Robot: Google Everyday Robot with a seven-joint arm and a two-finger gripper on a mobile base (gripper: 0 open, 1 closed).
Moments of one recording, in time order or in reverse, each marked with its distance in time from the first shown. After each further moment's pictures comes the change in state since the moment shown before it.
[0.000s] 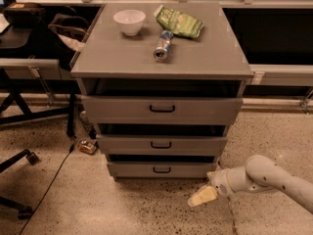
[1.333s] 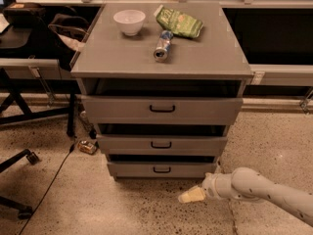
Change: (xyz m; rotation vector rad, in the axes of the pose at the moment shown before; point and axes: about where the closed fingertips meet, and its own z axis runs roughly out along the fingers) arm 0.005 -0.033 0.046 0.195 -0.053 0.061
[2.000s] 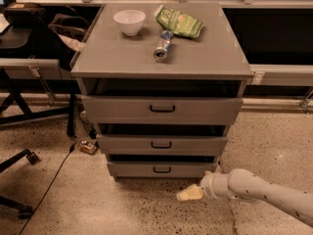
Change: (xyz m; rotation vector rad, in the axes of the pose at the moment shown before) arm -0.006 -0.009 0.009 0.059 -0.024 -0.004
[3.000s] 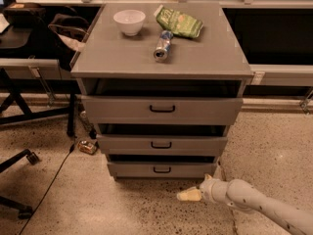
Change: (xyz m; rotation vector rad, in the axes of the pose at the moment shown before) arm 0.025 -0.035 0.047 0.038 -0.119 0.034
